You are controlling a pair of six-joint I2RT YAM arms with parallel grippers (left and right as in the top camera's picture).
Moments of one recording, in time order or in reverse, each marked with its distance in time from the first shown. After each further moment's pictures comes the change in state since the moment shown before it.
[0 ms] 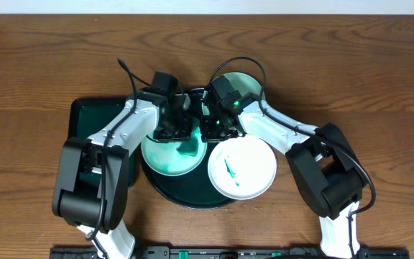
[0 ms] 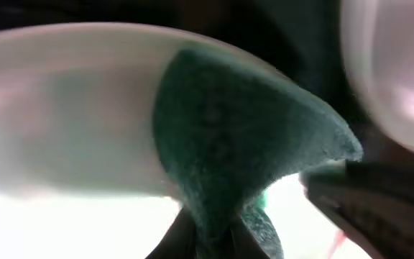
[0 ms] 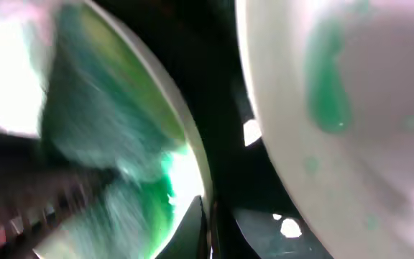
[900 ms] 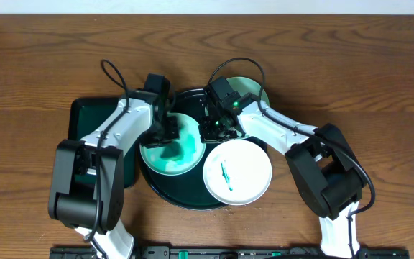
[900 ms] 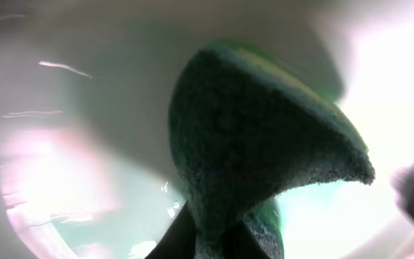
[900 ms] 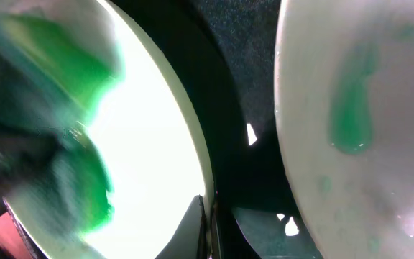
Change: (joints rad) left arm 0.043 -0.012 0.006 -0.142 -0.201 -0.169; right arm 0.005 0.000 0.000 -0.001 -0.007 0.000
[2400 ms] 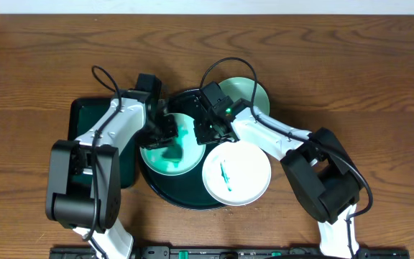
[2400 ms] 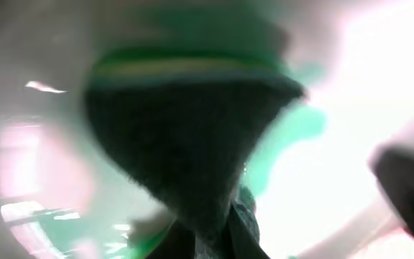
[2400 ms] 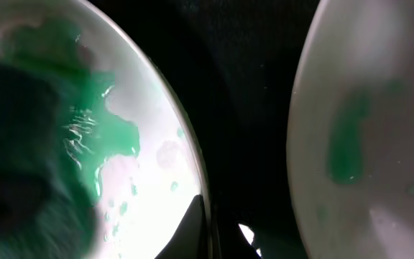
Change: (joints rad) left arm 0.041 -0.003 -0.015 0.012 0.238 0.023; right arm 0.058 -0.008 -0.011 0.060 0.156 -0.027
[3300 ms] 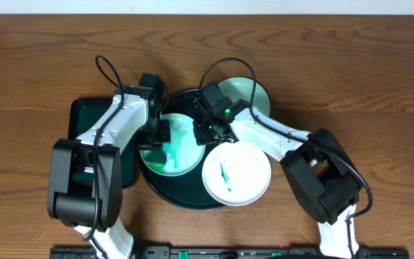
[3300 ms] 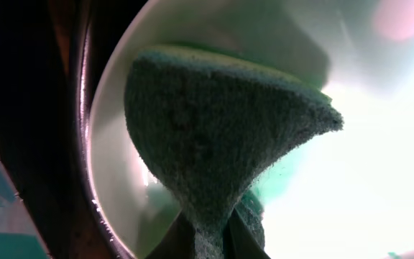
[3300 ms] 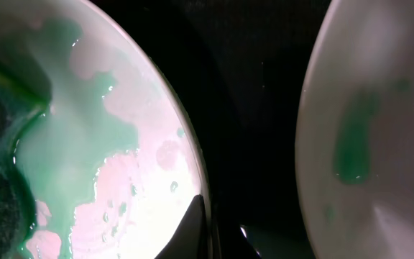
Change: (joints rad) left arm -0.013 0.011 0.056 -0.145 -0.274 0.086; right arm 0.008 -0.001 0.000 -0.001 0.011 0.000
